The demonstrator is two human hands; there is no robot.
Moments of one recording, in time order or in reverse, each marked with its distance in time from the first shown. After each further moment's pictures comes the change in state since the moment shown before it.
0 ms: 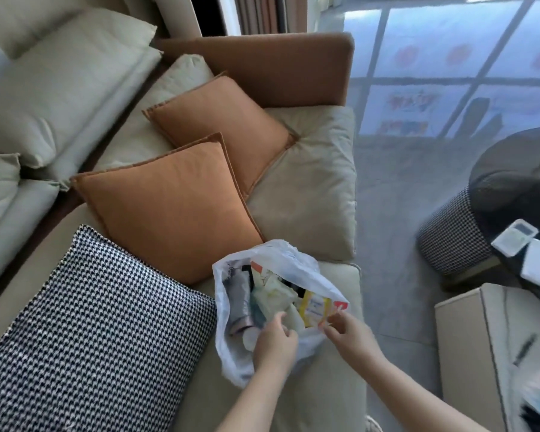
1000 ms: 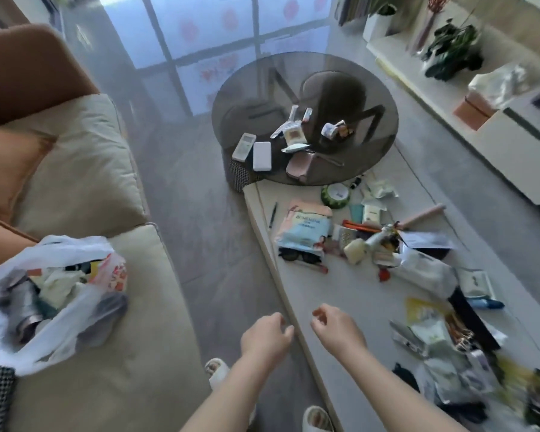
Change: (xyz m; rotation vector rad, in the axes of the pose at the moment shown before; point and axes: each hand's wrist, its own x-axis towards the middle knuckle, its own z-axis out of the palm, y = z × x) left_hand -0.303 0.076 0.330 0.725 -0.447 0.526; right_hand -0.278 0.394 -0.130 0.067 0.285 0.393
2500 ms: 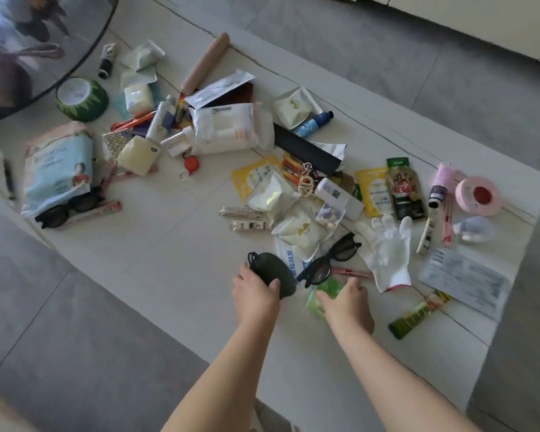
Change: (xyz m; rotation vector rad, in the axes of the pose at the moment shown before) left_hand 0.049 0.167 0.383 -0.008 -0.056 -0.003; right_hand -0.032 0.411 0.126 0.551 0.285 0.907
